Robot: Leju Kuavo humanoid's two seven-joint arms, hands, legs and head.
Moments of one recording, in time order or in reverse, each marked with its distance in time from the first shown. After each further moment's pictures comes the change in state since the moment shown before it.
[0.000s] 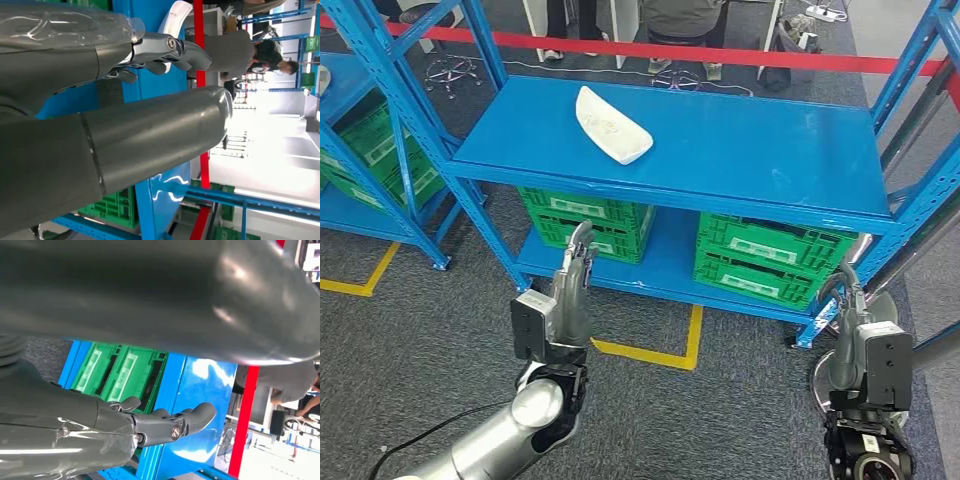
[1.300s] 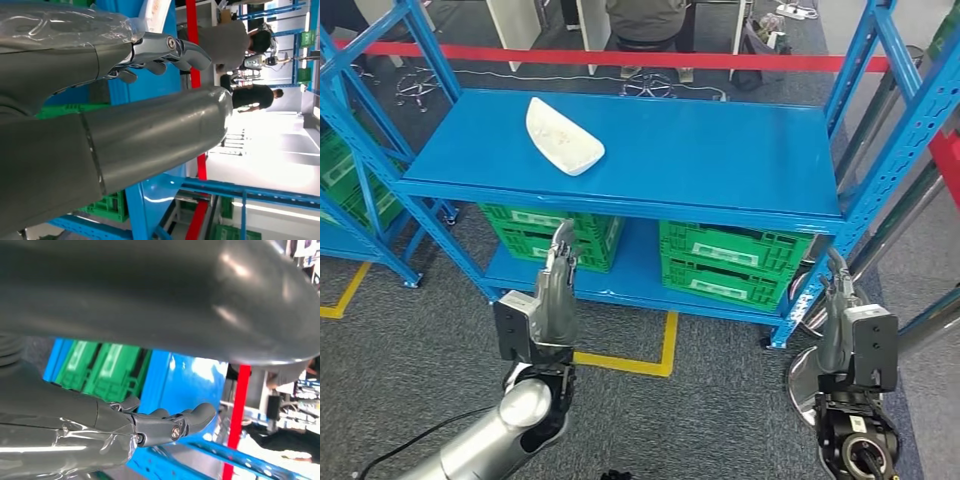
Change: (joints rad) left arm -0.018 0.014 -0.002 0.009 0.015 0.026 -0.013; right arm -0.031 -0.001 0.015 0.011 -0.015 -0.017 -0.006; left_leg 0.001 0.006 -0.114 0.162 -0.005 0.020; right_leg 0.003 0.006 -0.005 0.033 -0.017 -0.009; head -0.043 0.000
